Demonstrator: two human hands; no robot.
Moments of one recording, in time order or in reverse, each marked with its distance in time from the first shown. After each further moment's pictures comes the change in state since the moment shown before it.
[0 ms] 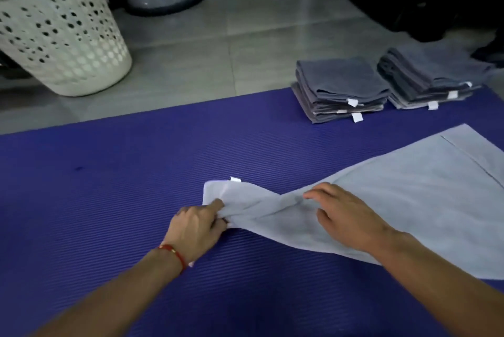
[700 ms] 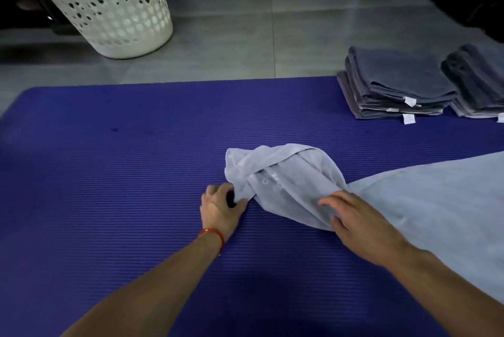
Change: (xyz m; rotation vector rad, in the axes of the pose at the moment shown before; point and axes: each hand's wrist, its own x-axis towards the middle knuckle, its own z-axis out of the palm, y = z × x) left_hand 0.019 -0.013 0.079 -0.561 0.278 -0.507; right_hand 0.020 -0.008 0.036 -0.015 -0.095 -0.052
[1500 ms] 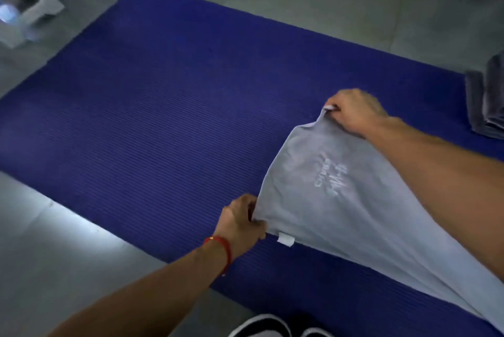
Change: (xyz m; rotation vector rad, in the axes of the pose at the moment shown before) left_hand -0.144 -0.050 -0.084 -0.305 -0.227 -0.395; right_hand 0.232 -0.138 -0.005 -0.363 -0.072 -0.205
